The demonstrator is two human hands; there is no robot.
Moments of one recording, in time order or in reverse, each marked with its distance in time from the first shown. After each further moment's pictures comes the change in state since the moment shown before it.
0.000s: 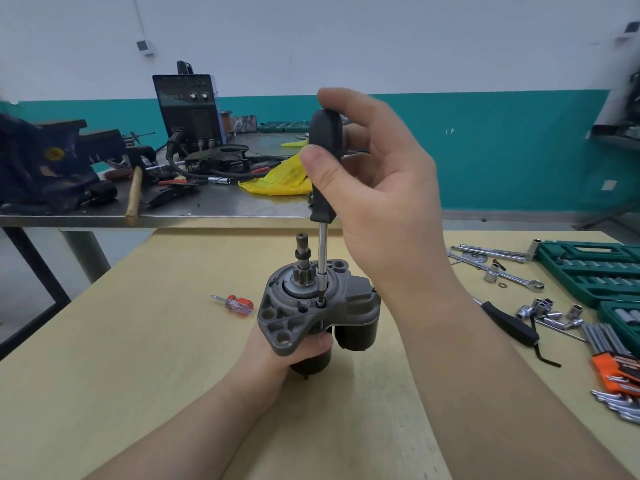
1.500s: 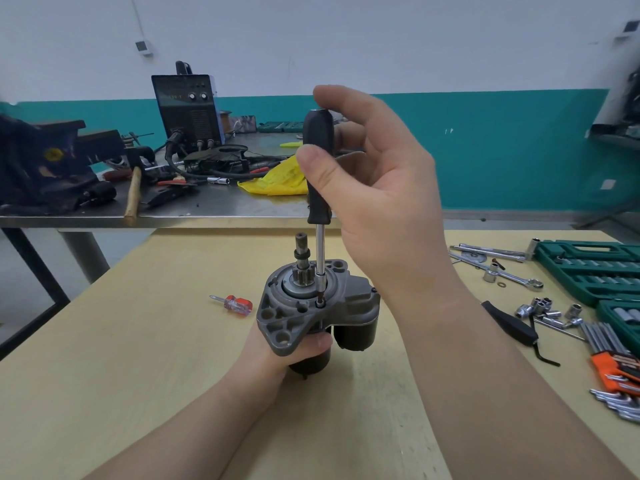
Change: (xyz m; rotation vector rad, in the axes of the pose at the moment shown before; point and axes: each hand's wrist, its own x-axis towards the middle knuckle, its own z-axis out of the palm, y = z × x) left_hand -0.014 0.015 0.000 0.047 -0.042 0.069; right_hand 0.000 -0.001 0.000 0.007 -0.009 0.011
